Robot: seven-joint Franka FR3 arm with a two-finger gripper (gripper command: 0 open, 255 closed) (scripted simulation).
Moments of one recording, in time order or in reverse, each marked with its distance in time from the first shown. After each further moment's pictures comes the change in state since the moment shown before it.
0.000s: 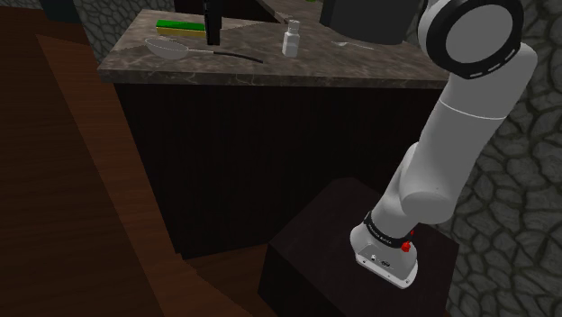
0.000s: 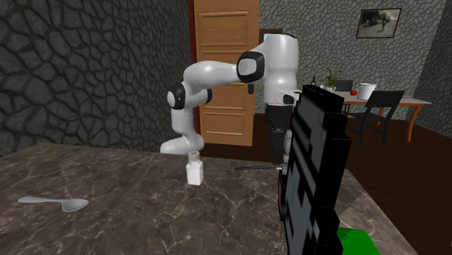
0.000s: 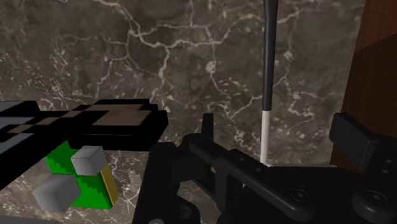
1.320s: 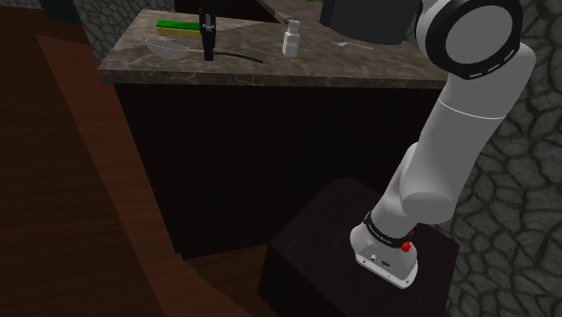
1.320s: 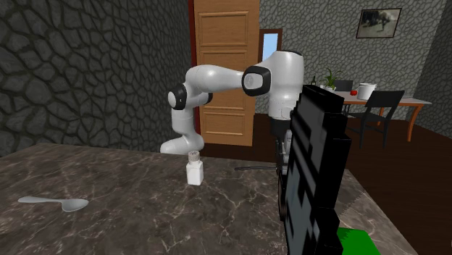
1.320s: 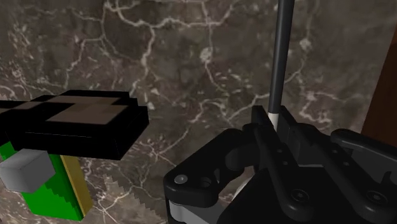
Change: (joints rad) arm 0.010 0.006 0.010 -0.097 -0.012 0.100 -0.021
